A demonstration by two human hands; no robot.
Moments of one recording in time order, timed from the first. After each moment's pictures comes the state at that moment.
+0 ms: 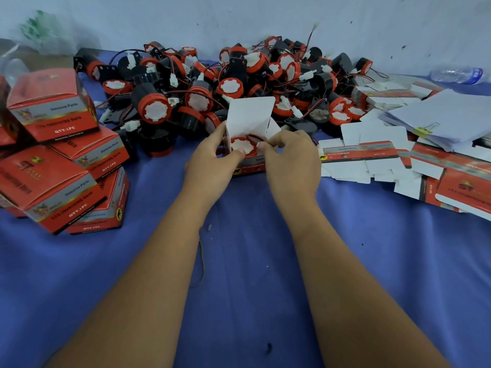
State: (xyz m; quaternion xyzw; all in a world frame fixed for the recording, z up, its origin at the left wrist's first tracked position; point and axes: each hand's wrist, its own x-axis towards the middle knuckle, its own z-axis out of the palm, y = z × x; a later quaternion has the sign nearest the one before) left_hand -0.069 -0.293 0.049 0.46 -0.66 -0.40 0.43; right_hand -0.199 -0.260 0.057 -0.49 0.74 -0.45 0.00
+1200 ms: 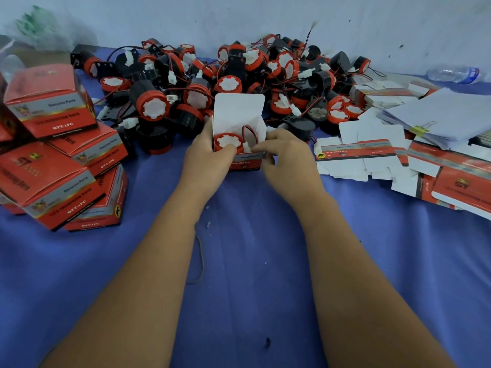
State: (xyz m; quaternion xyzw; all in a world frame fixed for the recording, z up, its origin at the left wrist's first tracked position) left_hand -0.067 -0.297 0.053 0.45 -0.65 -0.42 0.44; right_hand -0.214 -0.252 0.061 -0.68 0.64 -0.35 0.02
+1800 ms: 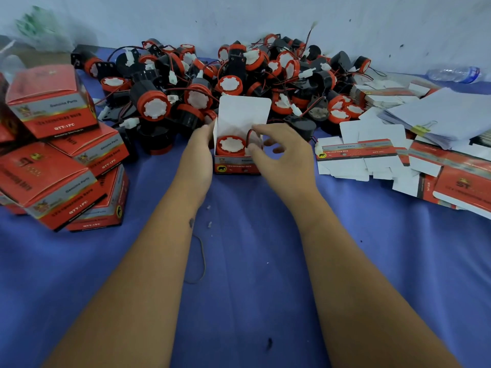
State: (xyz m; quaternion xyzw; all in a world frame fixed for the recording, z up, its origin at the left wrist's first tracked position) left_hand -0.063 -0.296 0.061 0.39 -0.53 -0.57 0.49; right_hand -0.205 -0.258 0.053 -0.60 0.60 -0.52 0.06
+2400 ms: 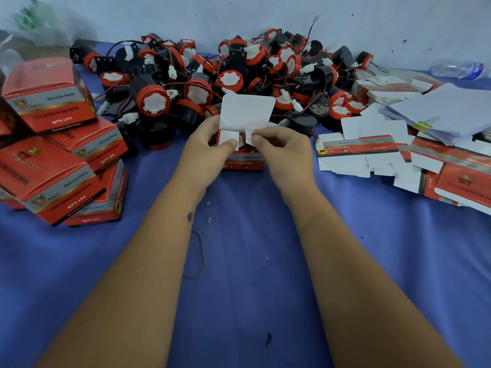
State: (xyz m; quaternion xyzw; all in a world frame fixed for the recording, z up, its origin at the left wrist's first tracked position) left_hand -0.062 -0.301 0.052 0.40 -0.64 -0.47 0.46; right_hand -0.199 -0.263 0.056 -0.48 0.60 -0.60 0.23
